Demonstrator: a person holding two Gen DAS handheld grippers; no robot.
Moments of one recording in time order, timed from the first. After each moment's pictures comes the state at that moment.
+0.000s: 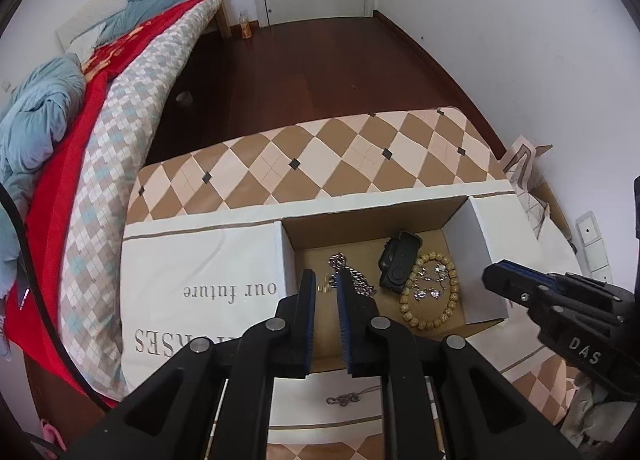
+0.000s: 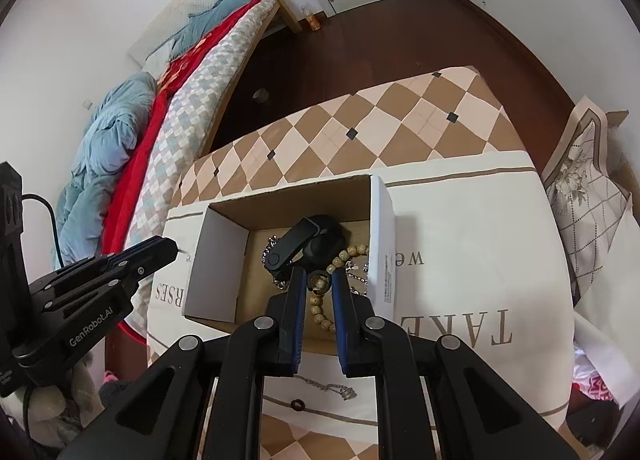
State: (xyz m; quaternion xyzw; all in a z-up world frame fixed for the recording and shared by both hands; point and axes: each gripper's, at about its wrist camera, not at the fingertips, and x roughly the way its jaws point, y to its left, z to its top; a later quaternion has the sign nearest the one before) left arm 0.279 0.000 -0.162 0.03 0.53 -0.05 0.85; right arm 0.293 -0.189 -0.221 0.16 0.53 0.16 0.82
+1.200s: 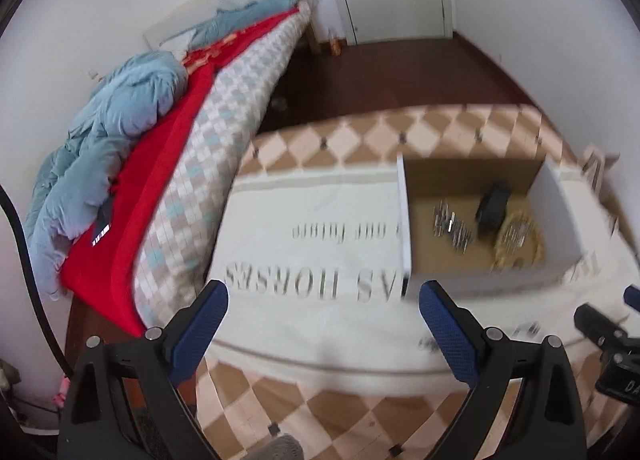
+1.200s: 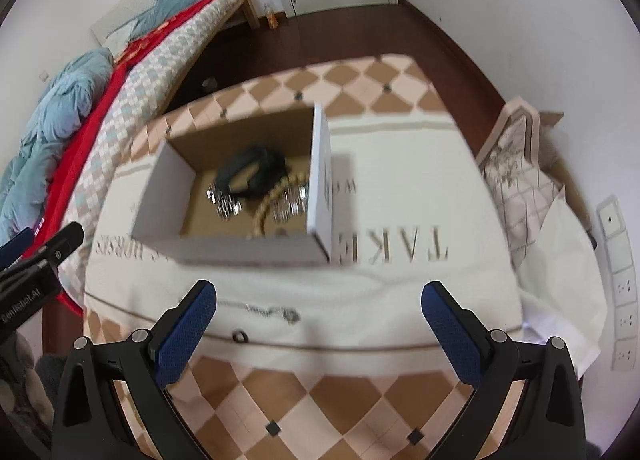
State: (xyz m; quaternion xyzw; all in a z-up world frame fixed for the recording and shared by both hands) left arm 0.190 0.037 -0.177 0.07 0.48 0.12 0.87; right arm 0.207 -0.187 -0.239 0.07 0.54 0.06 0.84
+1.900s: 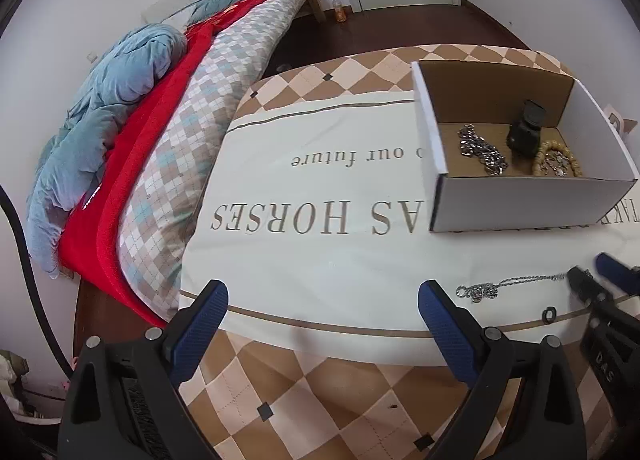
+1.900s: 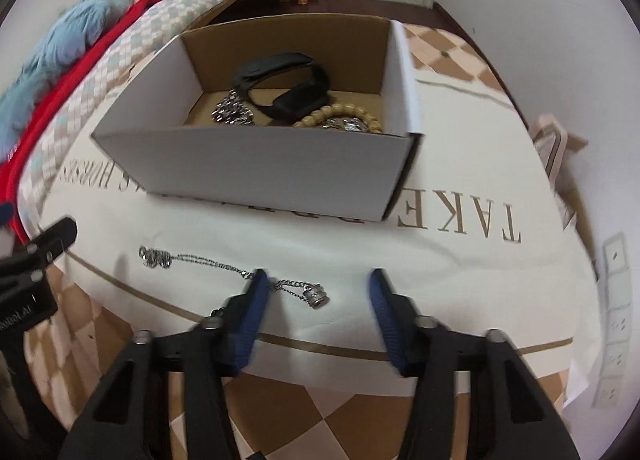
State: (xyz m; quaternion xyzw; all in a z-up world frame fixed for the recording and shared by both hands) left arm 0.178 0.044 -0.233 0.09 0.52 0.13 0.84; right arm 0.204 -0.129 -0.302 -0.05 0.53 0.08 0.84
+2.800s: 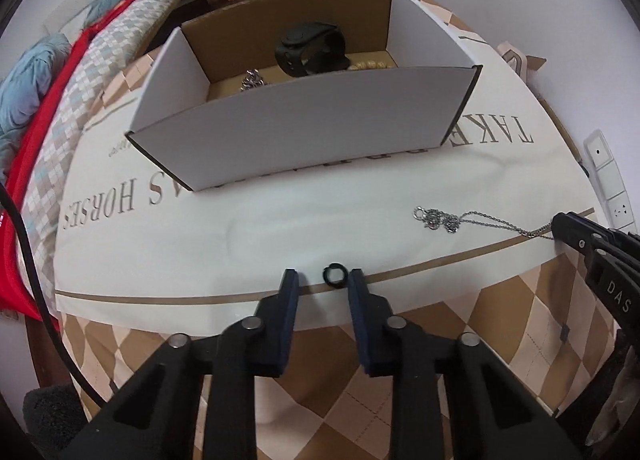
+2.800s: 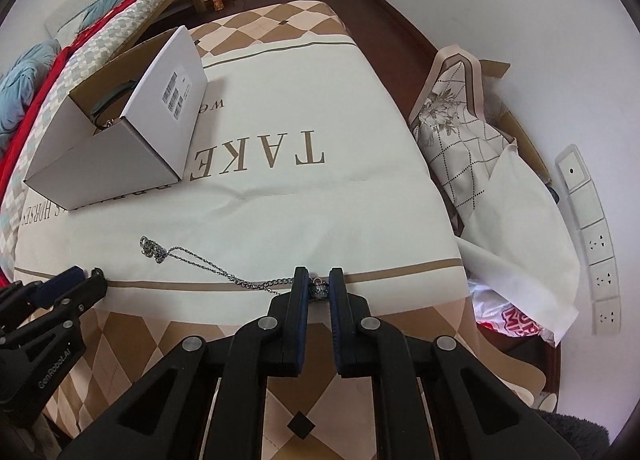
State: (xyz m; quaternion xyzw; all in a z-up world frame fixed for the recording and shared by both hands) left arm 0.174 -0.069 -0.268 0.07 0.57 -0.04 0.82; right arm 0.182 -0.255 -0.298 0.05 0.56 -0.02 0.83
